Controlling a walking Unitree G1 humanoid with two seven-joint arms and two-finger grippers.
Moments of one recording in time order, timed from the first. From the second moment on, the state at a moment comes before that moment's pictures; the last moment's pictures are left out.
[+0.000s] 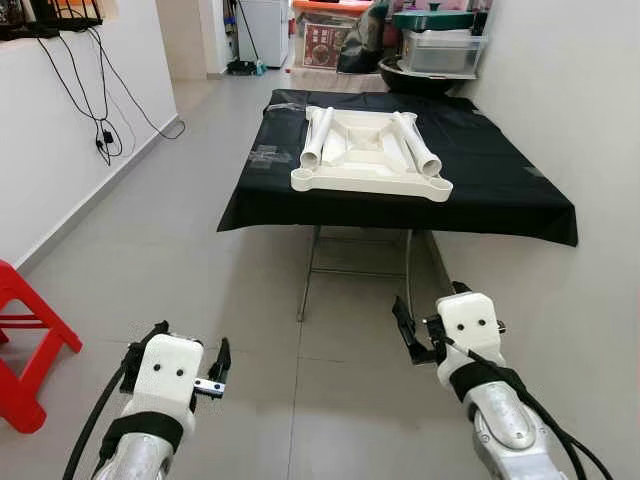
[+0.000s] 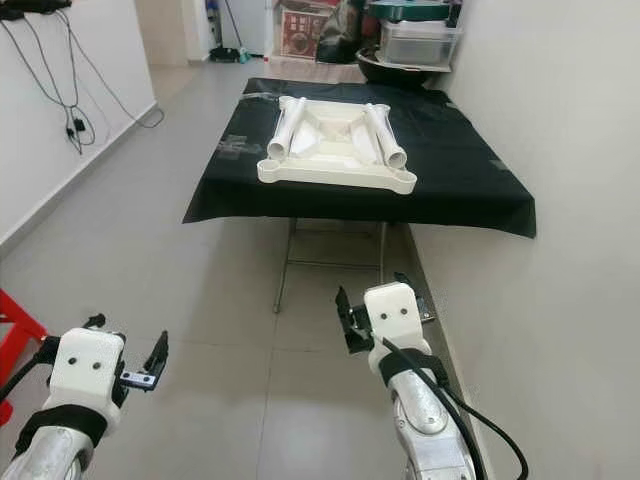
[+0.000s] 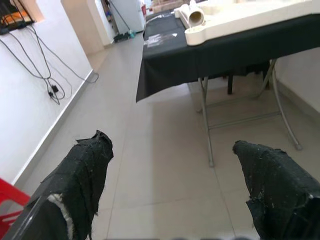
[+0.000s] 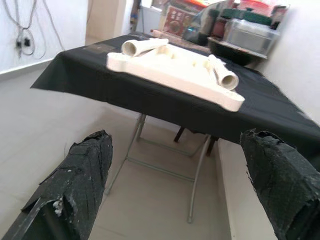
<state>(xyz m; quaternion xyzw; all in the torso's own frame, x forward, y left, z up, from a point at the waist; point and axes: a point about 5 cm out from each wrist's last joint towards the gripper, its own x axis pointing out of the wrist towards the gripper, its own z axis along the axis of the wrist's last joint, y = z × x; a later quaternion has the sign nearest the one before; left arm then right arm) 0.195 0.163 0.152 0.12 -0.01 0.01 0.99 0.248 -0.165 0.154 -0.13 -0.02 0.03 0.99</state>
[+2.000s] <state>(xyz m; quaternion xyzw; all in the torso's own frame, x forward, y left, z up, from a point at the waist) 0.224 0.169 0.166 0.10 -0.08 0.01 0.99 0.274 -0.160 0.164 -0.08 -0.03 0.01 1.00</state>
